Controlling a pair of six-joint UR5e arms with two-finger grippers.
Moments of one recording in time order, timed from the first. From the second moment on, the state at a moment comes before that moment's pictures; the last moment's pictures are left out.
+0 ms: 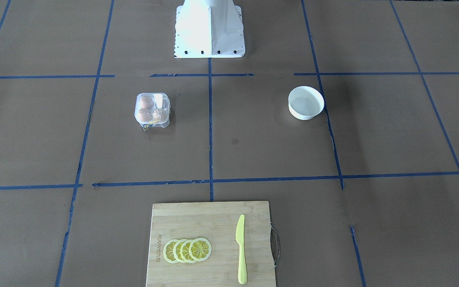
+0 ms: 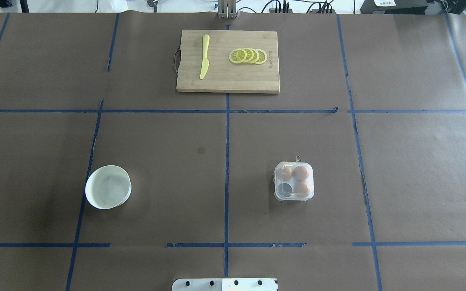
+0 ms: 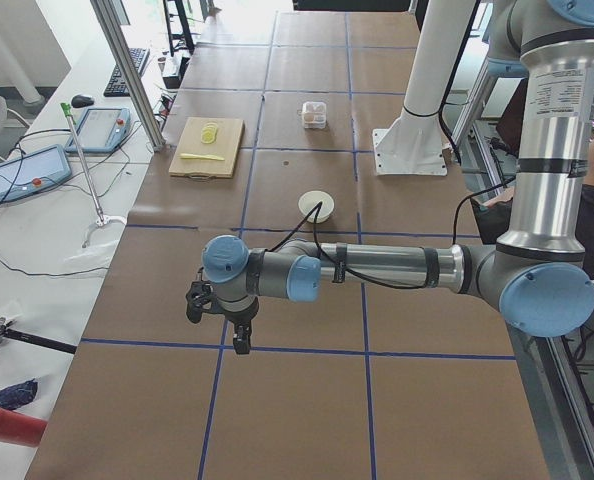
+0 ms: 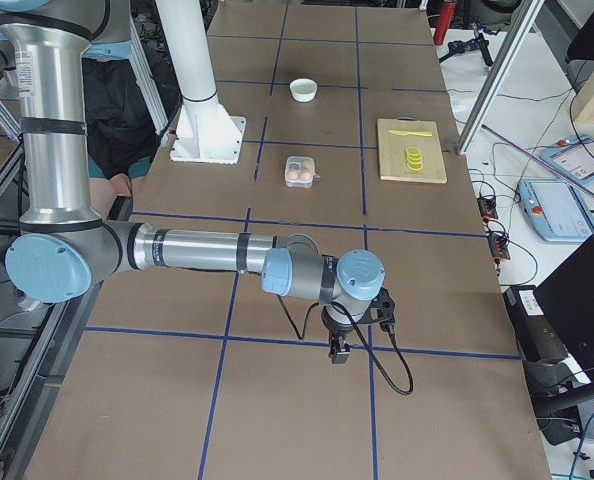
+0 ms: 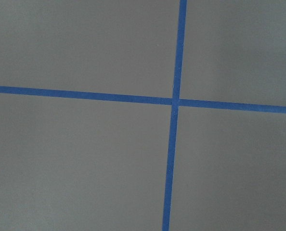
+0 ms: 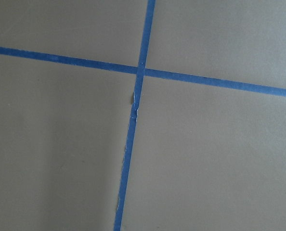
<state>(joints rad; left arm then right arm) -1.51 -1.60 -1.56 -1.64 -2.35 -0.15 1.58 -1.56 1.55 -1.66 2.34 -0.21</state>
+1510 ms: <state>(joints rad) -1.51 -1.60 -1.56 -1.64 -2.35 -0.14 1.61 -1.56 1.58 -1.48 2.41 0.02</state>
